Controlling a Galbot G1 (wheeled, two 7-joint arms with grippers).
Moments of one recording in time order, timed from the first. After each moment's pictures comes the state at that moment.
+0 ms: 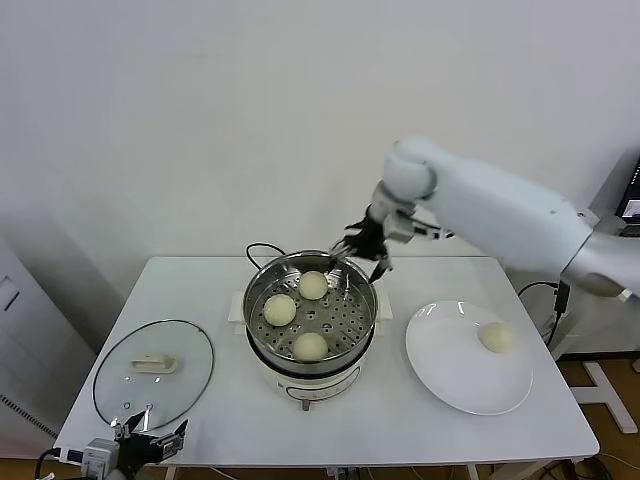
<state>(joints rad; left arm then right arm) 1.73 -0.87 -0.53 -2.05 -0.59 0.41 -0.21 0.50 1.00 -0.97 1.17 -0.01 0.77 -1.31</state>
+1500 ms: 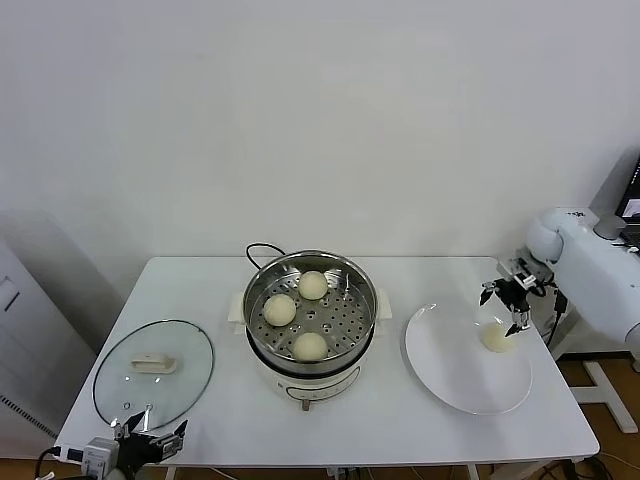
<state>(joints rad) 1.73 -0.87 -0.53 -2.06 -0.59 0.42 -0.21 0.06 0.81 -0.63 0.73 -0.32 0.37 -1.31</state>
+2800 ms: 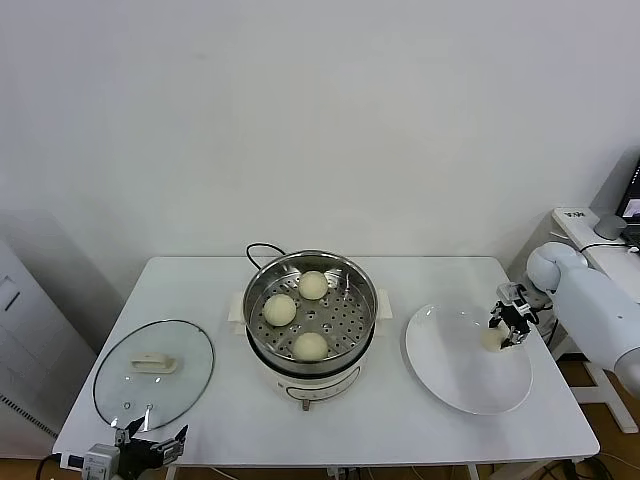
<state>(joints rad) 1.75 -0.89 -0.53 -2.06 -0.57 0.42 -0.21 -0.05 0.81 -0.51 0.73 -0.40 0.31 -1.25</state>
